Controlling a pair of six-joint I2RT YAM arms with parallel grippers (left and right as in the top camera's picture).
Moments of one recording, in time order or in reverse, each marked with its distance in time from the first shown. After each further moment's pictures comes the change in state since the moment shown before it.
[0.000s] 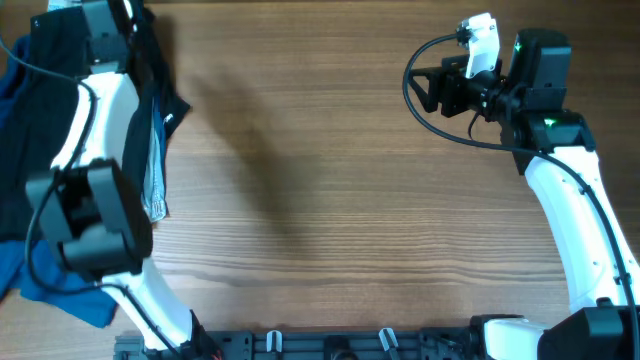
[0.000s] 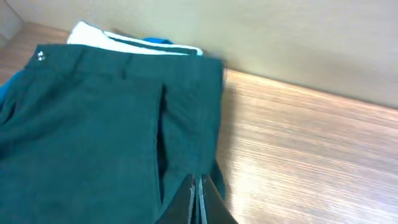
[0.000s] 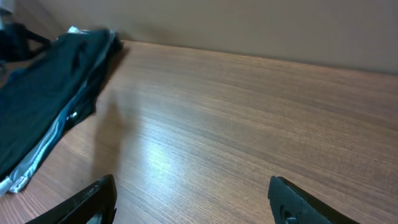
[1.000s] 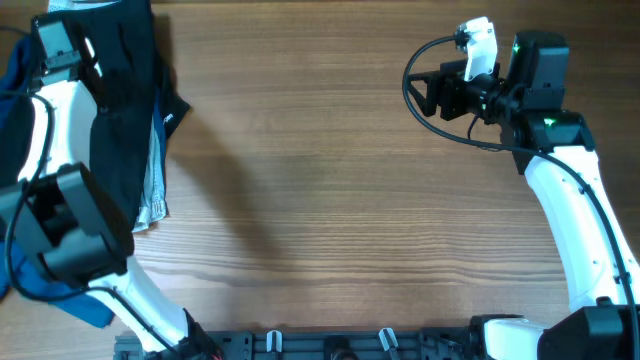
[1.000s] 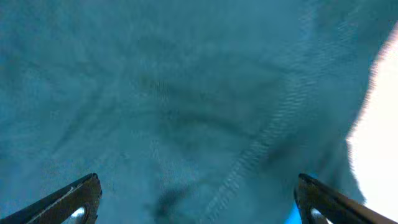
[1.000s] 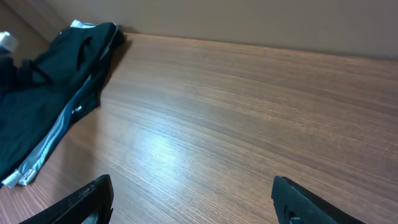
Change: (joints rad) left arm 0.174 0.031 0.006 -0.402 0.010 -0.041; right arm 0.000 0.002 0.000 -0.036 -0.016 0.000
